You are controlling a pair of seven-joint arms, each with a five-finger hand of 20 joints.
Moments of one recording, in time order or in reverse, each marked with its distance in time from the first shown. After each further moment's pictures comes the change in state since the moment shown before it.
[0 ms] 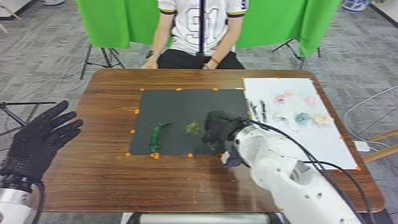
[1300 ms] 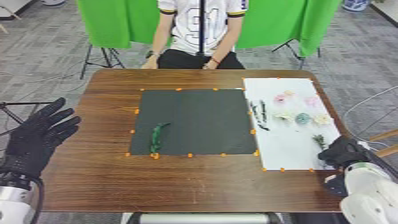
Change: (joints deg) left arm -1.1 -0.3 0.0 0.4 0.0 -0.1 0.7; right arm -35.7 6.4 41.9 -7.5 -0.4 15.0 15.6
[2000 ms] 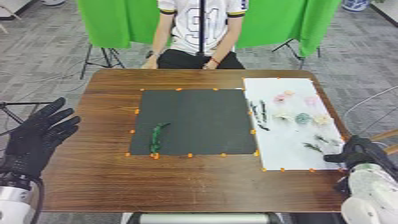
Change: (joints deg) left arm 0.0 -0.1 0.0 0.0 0.0 0.0 0.0; right arm -0.5 0.7 -0.8 -0.7 -11.7 -1.8 4.6
